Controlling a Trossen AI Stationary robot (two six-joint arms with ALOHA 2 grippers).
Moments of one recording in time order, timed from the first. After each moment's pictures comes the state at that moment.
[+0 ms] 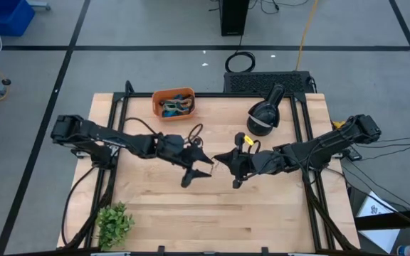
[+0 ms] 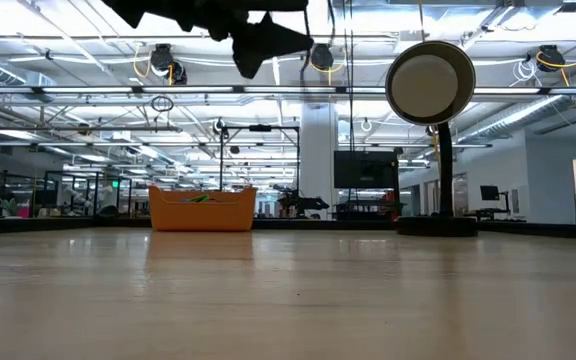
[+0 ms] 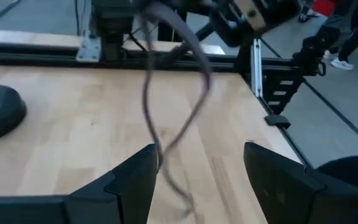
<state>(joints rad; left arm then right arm) -0.09 1.51 0.95 0.20 0.18 -0.11 0.33 1.38 1.04 0.01 0.55 -0.46</state>
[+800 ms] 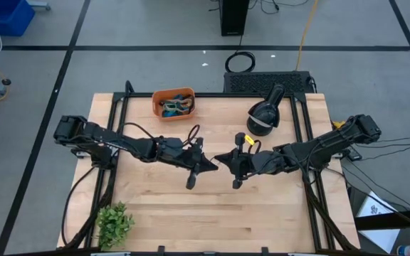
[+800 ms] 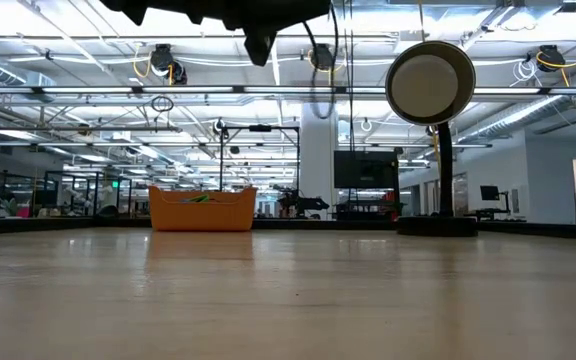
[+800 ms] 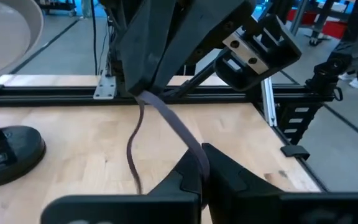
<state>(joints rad) -0.13 1.55 0.95 0.37 0.08 -0.08 0.33 1.38 1.04 -0.01 0.55 -0.41</state>
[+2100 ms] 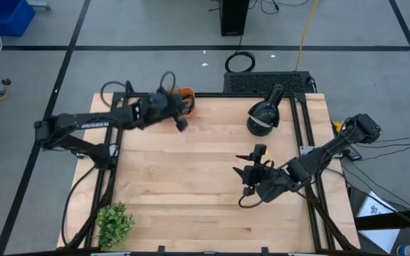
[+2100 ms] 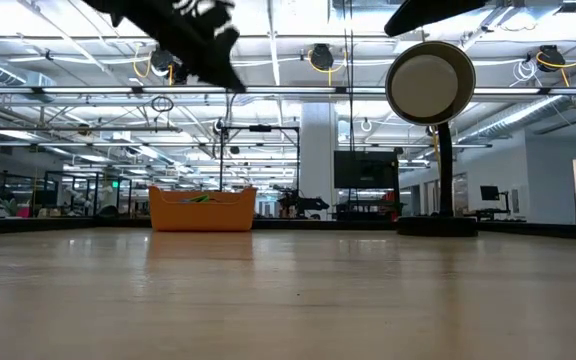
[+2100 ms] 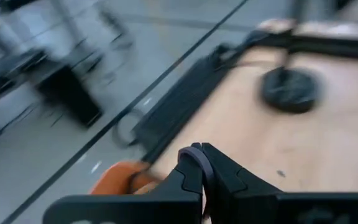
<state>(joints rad) 0.30 1.28 0.95 -0.10 -0.34 0.04 0.54 1.38 1.04 -0.49 0.91 0.13</state>
